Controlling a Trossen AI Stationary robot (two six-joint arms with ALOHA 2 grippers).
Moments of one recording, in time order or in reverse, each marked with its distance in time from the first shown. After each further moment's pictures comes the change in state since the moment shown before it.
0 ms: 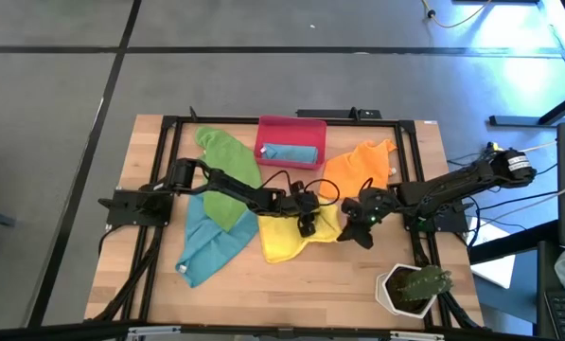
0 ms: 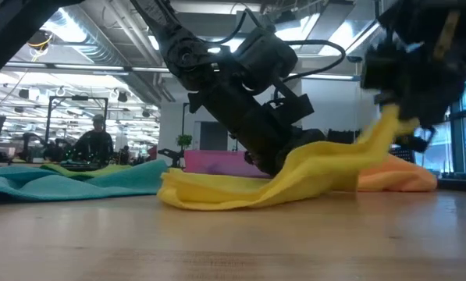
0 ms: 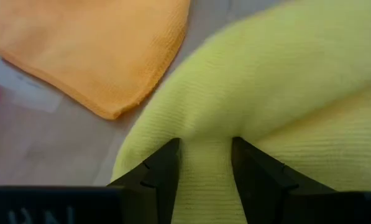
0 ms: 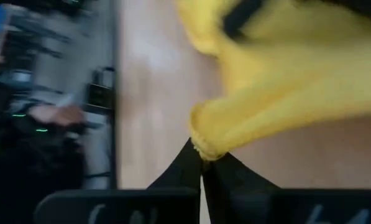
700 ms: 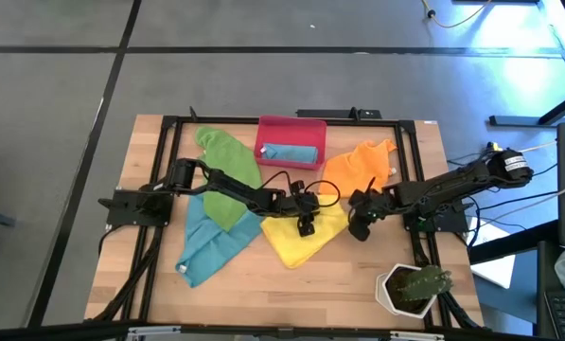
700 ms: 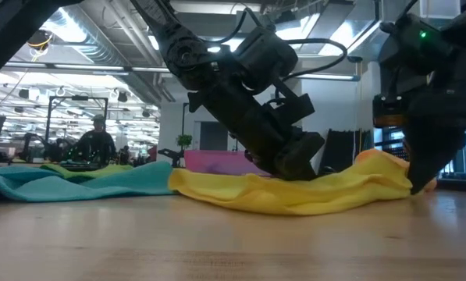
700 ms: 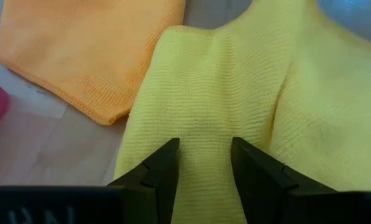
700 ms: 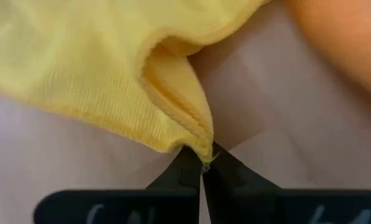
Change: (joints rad) left arm -0.003 0.000 0.000 -0.002 -0.024 0.044; right arm -0.014 0.046 0.000 -0.379 0.379 -0.070
